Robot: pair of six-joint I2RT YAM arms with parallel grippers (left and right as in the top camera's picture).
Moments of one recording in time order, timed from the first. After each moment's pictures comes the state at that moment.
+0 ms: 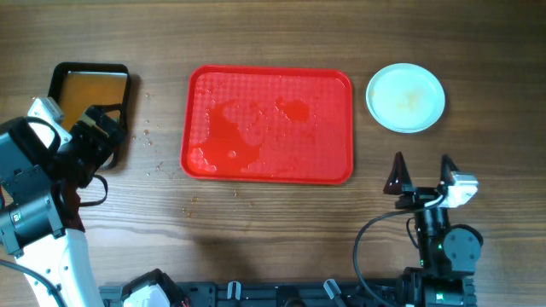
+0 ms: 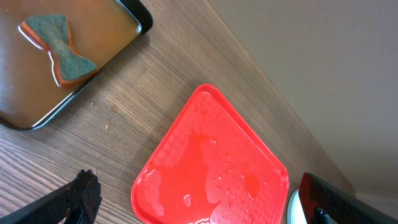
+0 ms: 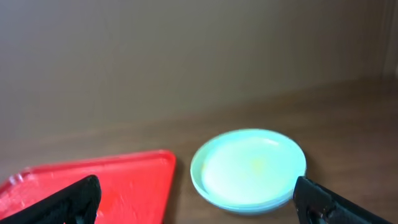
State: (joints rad) left arm 0.47 1.02 1.05 -0.79 0.46 -0.50; right arm -0.07 0.01 0.01 0.00 -0.09 0.19
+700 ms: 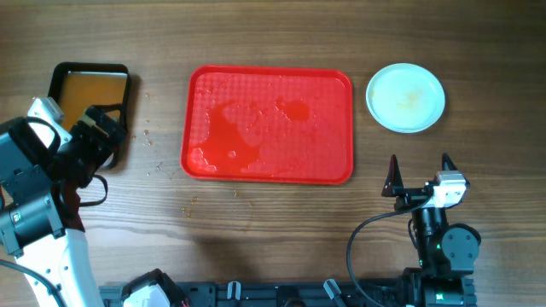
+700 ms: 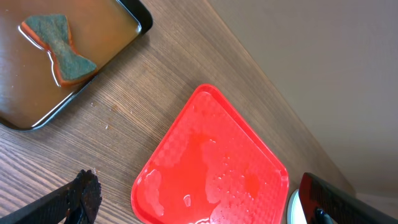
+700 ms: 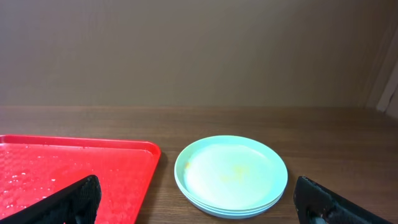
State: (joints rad) left arm 0.47 1.02 1.05 -0.79 0.46 -0.50; right arm -0.06 0.01 0.01 0.00 -0.08 0.00
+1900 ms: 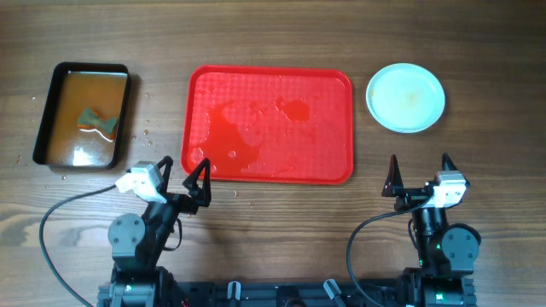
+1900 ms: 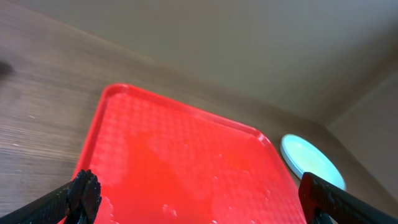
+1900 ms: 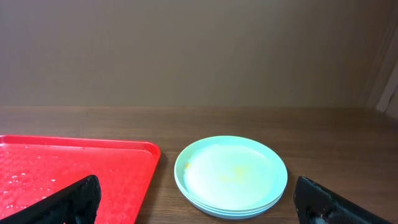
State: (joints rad) left arm 0.00 0.30 0.05 0.11 0.32 -0.47; right arm -0.06 0.01 0.01 0.00 -0.08 0.00
